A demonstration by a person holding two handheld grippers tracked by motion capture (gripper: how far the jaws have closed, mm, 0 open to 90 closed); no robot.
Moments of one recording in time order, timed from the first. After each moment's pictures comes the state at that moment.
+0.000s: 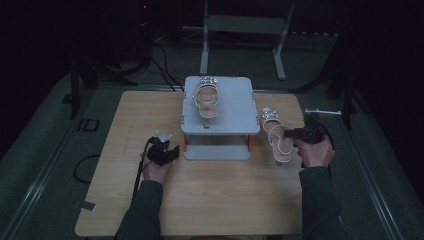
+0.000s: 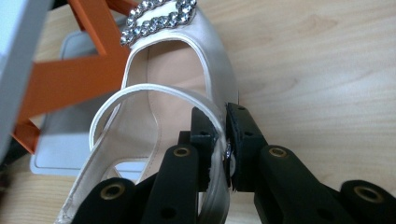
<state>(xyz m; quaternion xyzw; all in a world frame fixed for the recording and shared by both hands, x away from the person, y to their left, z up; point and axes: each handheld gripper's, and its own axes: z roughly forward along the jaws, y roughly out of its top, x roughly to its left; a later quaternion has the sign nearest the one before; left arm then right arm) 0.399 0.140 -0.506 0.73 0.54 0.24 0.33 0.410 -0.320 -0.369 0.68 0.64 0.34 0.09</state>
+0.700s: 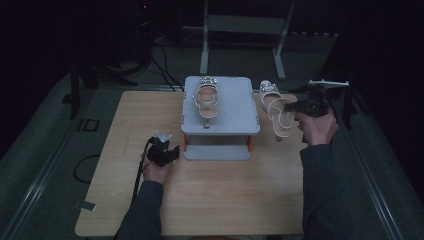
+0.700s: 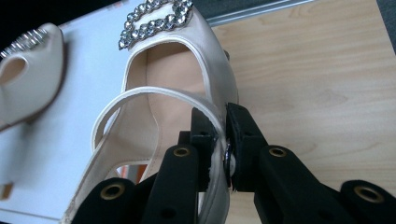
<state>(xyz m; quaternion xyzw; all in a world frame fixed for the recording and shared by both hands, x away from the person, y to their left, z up) 0.398 0.140 -0.506 0.73 0.54 0.24 0.33 0.439 -0.304 -0.292 0.67 0.63 0.38 0.10</state>
